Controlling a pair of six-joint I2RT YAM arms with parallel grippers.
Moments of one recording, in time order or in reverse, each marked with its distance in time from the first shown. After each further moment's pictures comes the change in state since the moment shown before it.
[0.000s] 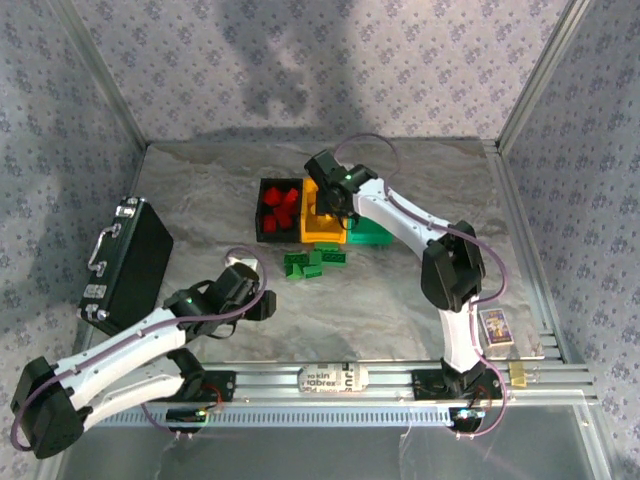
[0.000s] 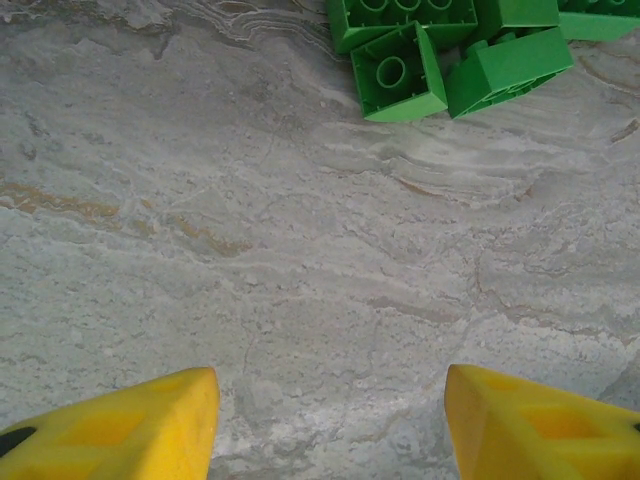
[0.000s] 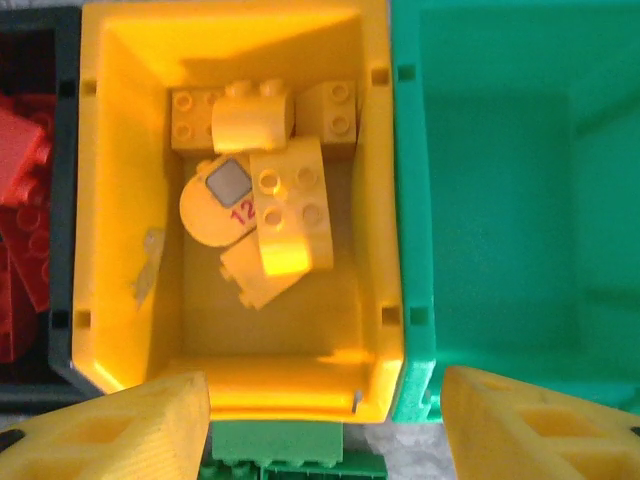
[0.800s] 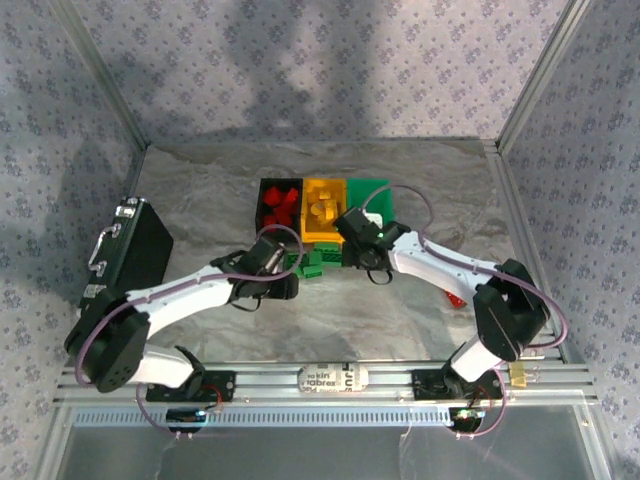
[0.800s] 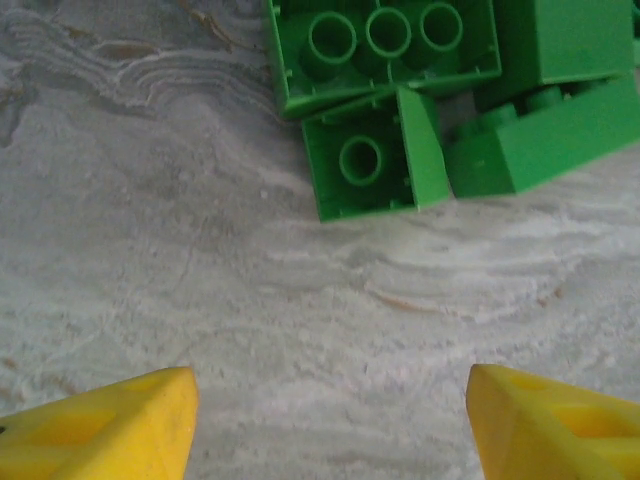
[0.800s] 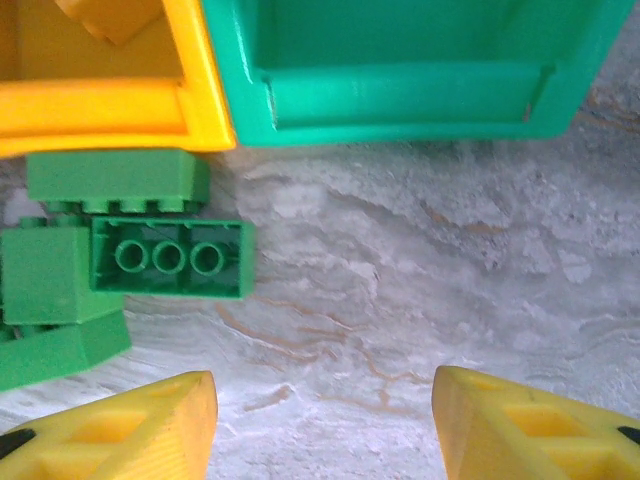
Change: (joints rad) left arm 0.097 0.510 0.187 0.187 0.112 0.082; right arm 0.066 -0.433 -0.691 0.209 -0.026 0.102
